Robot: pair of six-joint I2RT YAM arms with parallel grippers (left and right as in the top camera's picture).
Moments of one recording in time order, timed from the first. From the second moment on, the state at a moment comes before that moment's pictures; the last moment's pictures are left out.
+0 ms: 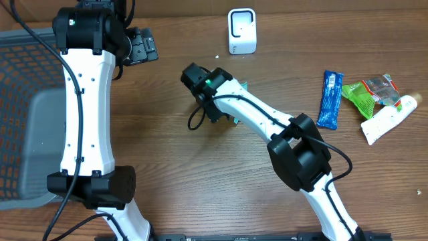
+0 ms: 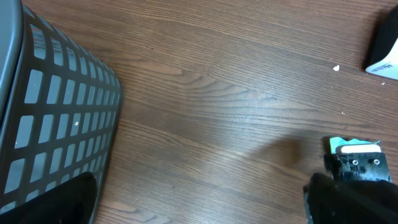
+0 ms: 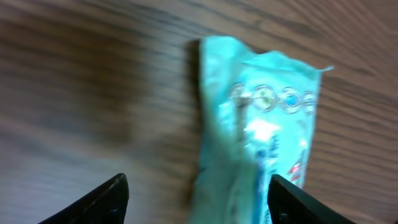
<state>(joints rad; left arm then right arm) -0.06 1.92 2.33 -1.55 -0.17 -0.33 0.74 2.36 1.99 -1.11 0.40 0.28</state>
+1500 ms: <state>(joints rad) -0.06 1.92 2.33 -1.55 -0.17 -0.33 0.34 2.33 2.00 -1.10 -0.85 -0.11</state>
